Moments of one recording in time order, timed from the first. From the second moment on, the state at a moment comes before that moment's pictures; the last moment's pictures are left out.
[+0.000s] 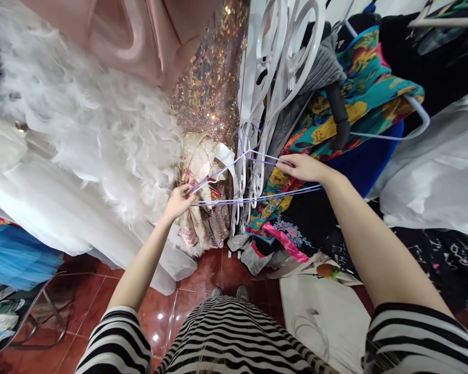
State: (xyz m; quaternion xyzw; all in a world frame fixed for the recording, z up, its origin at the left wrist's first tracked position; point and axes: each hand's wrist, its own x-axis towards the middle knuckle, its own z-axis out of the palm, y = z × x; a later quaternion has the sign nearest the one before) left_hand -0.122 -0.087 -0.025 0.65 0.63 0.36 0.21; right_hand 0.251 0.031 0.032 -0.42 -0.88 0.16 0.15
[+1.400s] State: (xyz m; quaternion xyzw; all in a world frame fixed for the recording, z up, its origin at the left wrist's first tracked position) left_hand -0.128 -0.121 -0.080 0.23 0.65 0.63 0.36; right_hand 0.252 -0.086 -0.117 -0.36 -0.85 0.06 0.37
